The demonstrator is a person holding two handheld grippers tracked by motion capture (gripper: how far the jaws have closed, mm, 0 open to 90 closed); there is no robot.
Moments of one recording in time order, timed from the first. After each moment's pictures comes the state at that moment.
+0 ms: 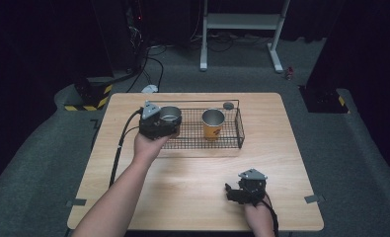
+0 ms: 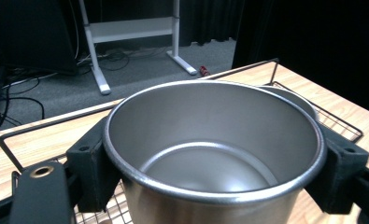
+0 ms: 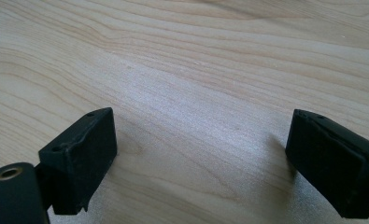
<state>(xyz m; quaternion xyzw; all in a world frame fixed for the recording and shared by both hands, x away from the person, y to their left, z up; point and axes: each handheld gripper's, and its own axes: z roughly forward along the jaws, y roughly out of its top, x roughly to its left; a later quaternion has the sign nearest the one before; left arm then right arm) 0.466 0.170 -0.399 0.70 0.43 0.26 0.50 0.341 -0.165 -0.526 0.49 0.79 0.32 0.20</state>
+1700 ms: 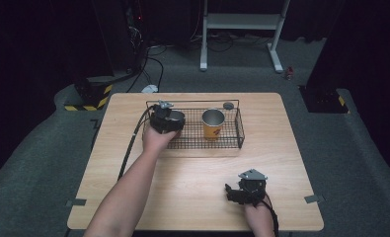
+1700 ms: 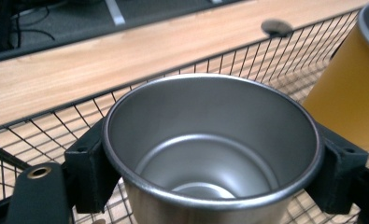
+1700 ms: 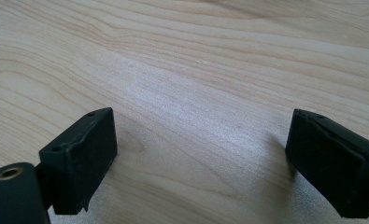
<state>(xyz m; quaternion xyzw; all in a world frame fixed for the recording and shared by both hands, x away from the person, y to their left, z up) 0.531 0.151 -0.449 0.76 0.49 0.23 0.36 0.341 -0.166 -0.525 0.49 0.79 0.32 0.20</state>
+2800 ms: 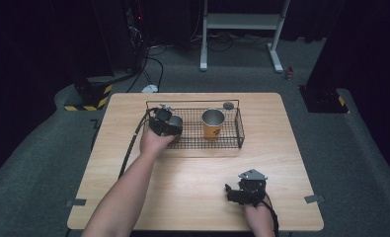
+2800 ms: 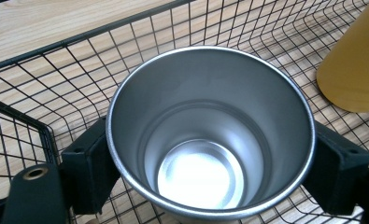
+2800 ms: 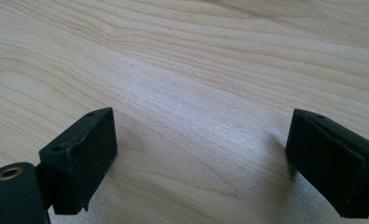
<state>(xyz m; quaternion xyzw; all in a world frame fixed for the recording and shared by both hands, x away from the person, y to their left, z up) 0.531 0.154 -0.457 0.79 0.51 0.19 0.29 0.340 -0.166 -0.525 0.49 0.79 0.32 0.20</state>
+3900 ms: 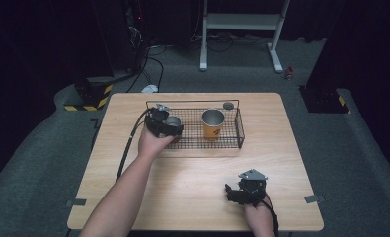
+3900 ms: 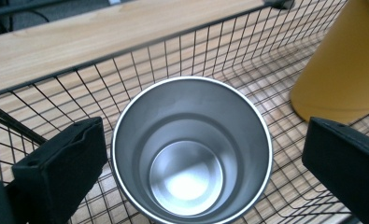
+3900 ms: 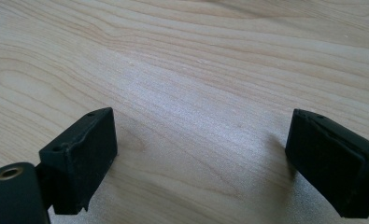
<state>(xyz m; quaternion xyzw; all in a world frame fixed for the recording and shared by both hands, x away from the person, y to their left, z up) 0.516 0.162 -0.446 0.77 0.49 0.21 0.35 0.340 -0.166 -0.525 0.49 0.79 0.32 0.20</state>
